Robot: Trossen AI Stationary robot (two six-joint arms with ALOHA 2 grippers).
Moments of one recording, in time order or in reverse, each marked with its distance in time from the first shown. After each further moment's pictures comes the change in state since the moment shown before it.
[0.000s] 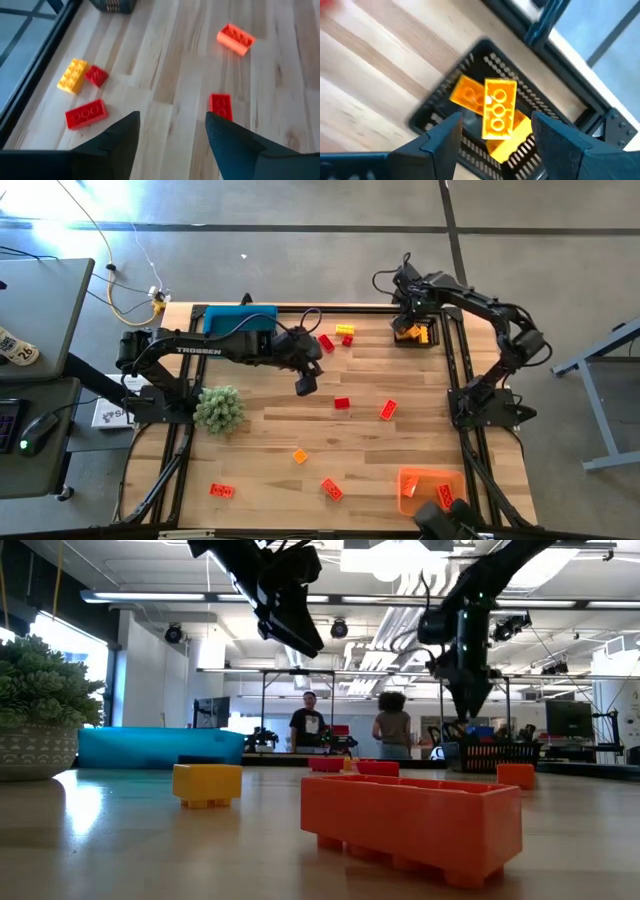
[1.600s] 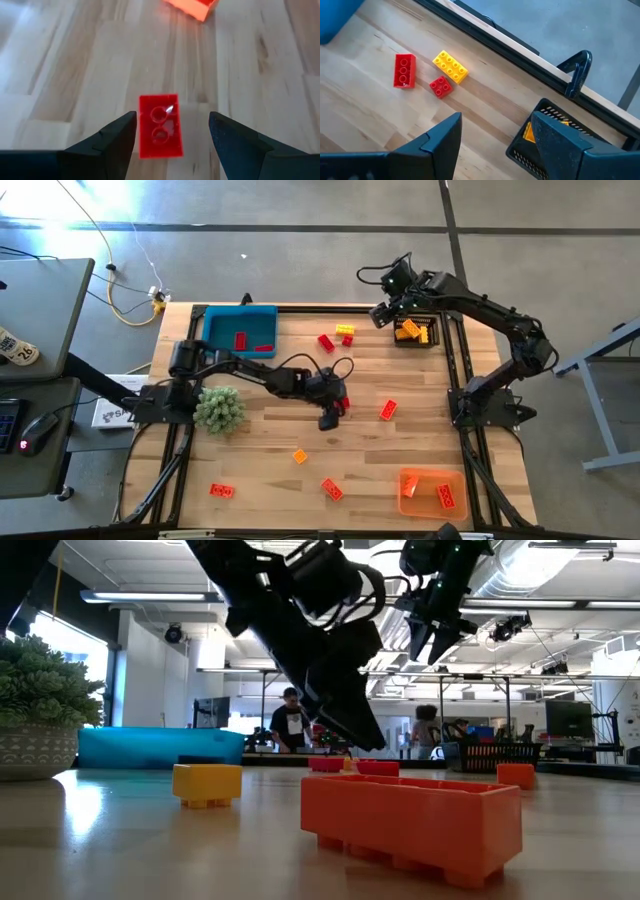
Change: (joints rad) left arm -0.154 0.417 -0.001 0.368 0.059 -0.085; right arm 0.253 -0.101 0.204 -0.011 0.009 0.359
